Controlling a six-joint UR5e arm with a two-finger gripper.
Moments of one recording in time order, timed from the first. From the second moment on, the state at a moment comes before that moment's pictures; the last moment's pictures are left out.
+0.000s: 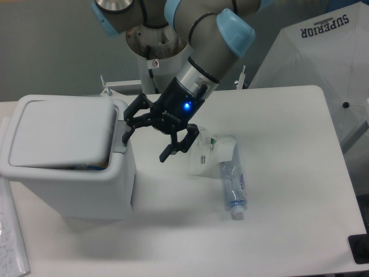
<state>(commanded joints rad) 2.55 -1.69 -1.74 -1.13 0.71 0.51</state>
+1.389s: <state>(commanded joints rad) 2.78 -1.86 -1.51 -1.02 0.99 0.73</state>
